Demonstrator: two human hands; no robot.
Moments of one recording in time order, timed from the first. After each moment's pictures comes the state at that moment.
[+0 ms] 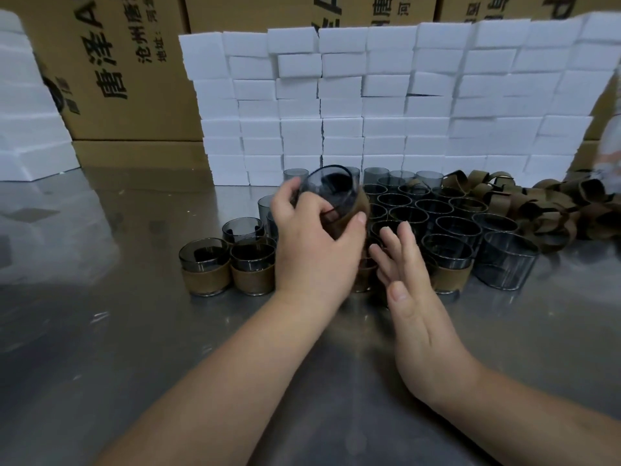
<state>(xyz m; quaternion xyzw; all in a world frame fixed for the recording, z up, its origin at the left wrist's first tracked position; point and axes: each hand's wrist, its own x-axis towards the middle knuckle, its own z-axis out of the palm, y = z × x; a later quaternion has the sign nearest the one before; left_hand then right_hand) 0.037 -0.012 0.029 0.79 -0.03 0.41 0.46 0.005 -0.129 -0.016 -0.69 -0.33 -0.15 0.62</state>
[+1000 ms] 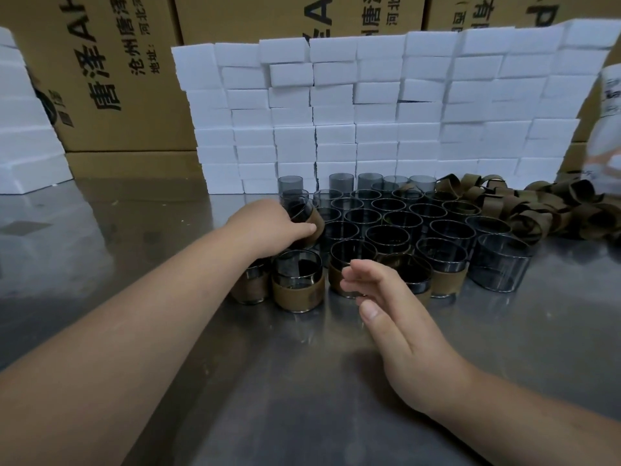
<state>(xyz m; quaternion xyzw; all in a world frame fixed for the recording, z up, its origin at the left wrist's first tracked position) 0.098 0.060 0.065 0.99 0.03 0.10 0.13 0.002 -0.132 -0.014 -0.75 -0.35 -0.12 0.55</state>
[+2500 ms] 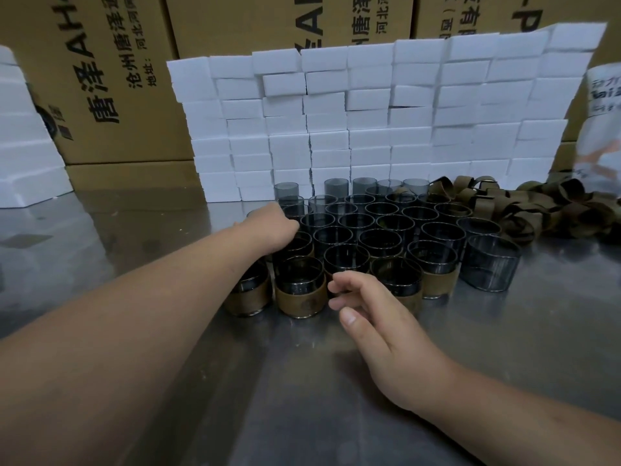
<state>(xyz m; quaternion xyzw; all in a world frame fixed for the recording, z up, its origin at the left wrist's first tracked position) 0.130 0.055 0.058 0.97 0.08 0.07 0.22 0.001 -0.129 -0.010 -0.78 -0.34 -0.08 0.52</state>
